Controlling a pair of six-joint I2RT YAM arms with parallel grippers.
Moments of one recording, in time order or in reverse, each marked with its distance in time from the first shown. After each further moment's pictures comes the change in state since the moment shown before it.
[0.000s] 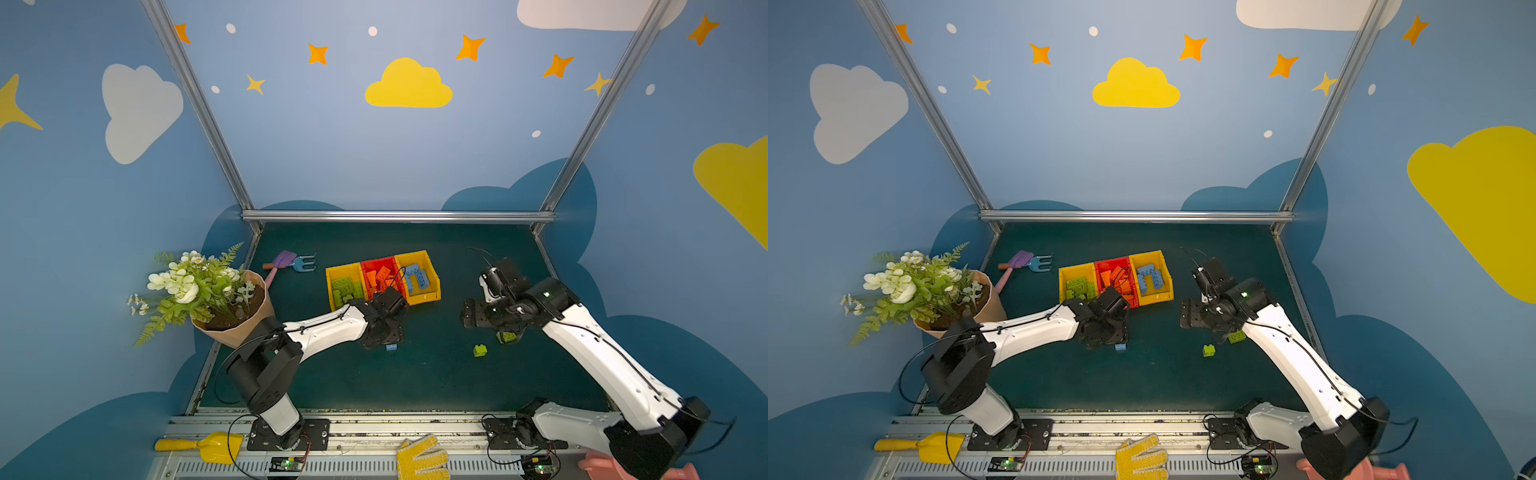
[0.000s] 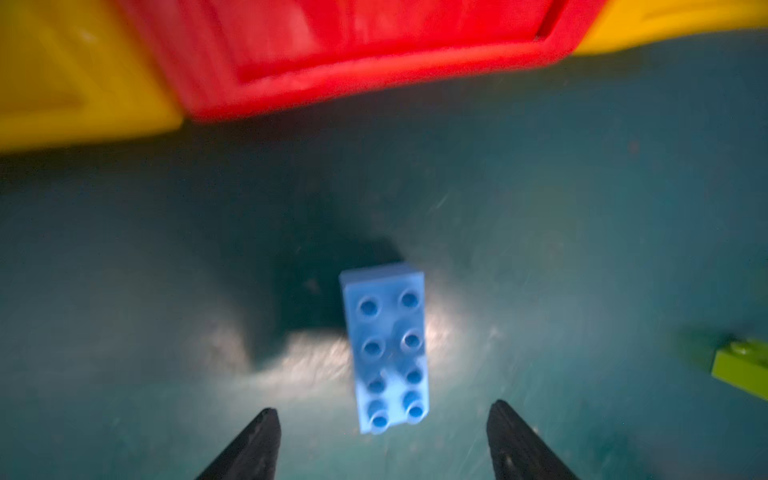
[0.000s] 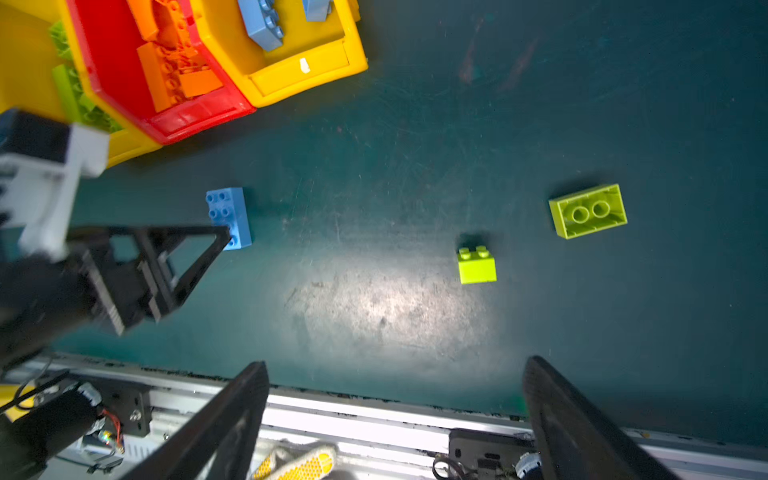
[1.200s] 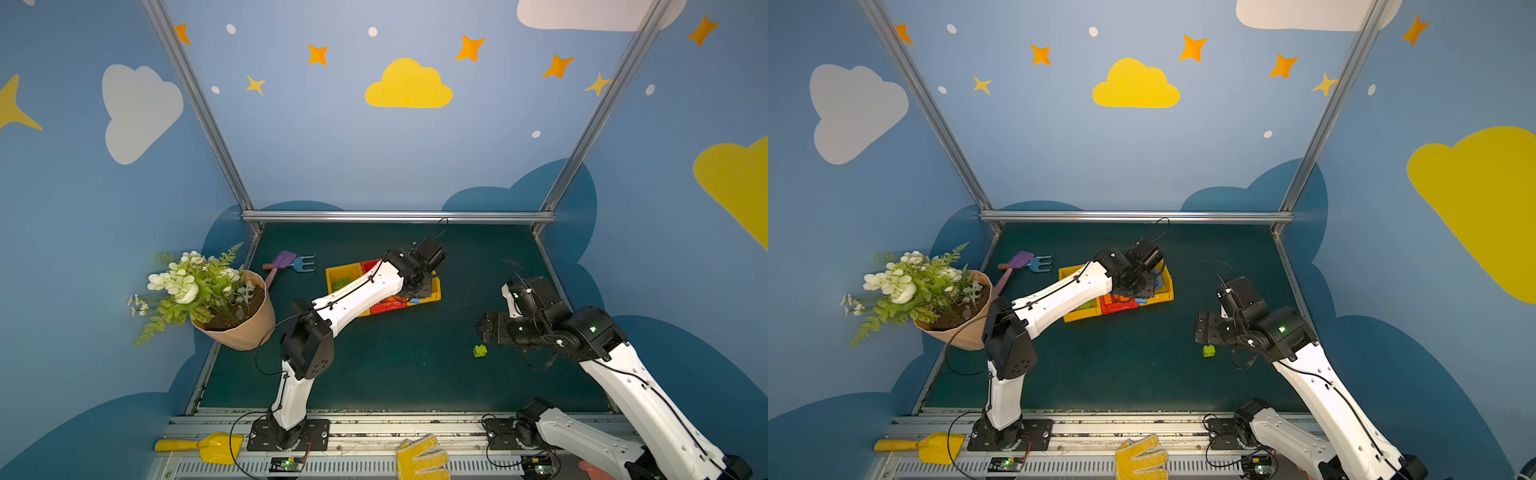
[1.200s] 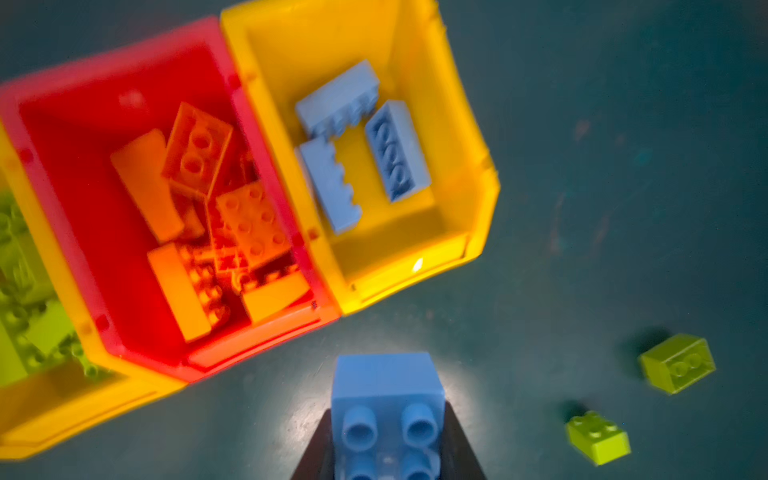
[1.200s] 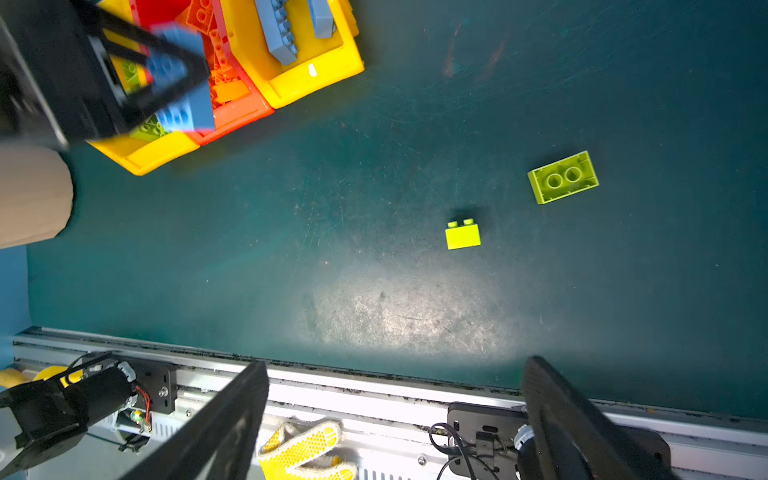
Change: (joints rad) left arm -0.011 0.371 0.907 -0.423 -0.186 0.200; right arm -0.012 -0.214 -0.043 -0.071 0.003 0.042
